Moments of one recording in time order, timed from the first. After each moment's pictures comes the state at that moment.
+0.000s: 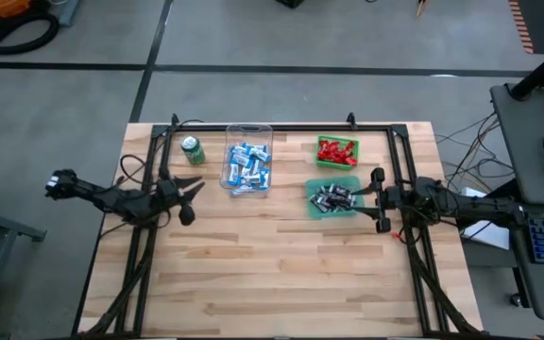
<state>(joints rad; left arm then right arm) -0.32 0.11 0.01 0.06 -0.90 0.04 -0.11 0.06 0.01 0.04 -0.15 -0.14</state>
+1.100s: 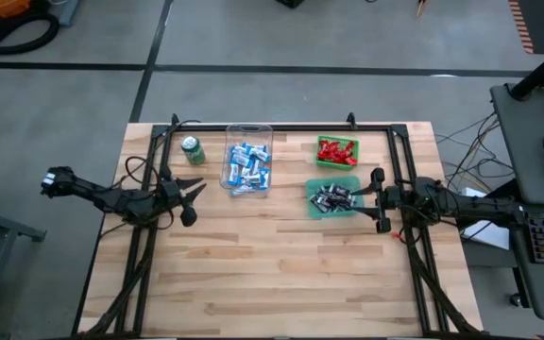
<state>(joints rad) -0.32 0.21 0.04 0.07 -0.90 0.04 -0.11 0.06 0.01 0.04 -0.16 -0.13</state>
